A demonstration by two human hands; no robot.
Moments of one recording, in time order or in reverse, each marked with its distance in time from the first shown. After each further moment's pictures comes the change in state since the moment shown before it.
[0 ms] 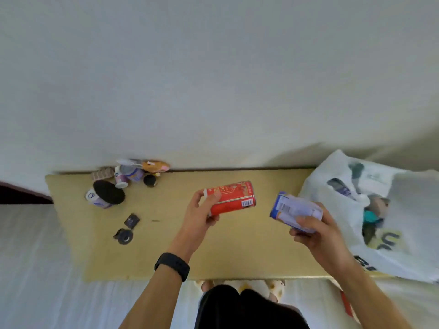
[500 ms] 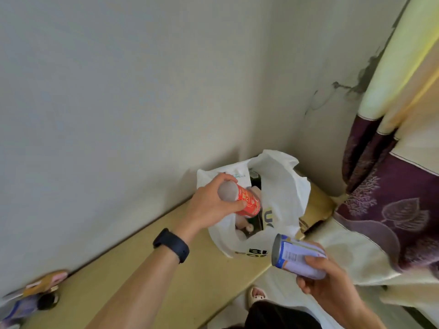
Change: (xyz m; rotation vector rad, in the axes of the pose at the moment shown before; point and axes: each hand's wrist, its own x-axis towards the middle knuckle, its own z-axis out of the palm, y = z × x) left_hand -0.022 0.006 0.334 1.129 -0.672 0.487; right_hand -0.145 0.023 -0.205 0.492 0.311 -0.069
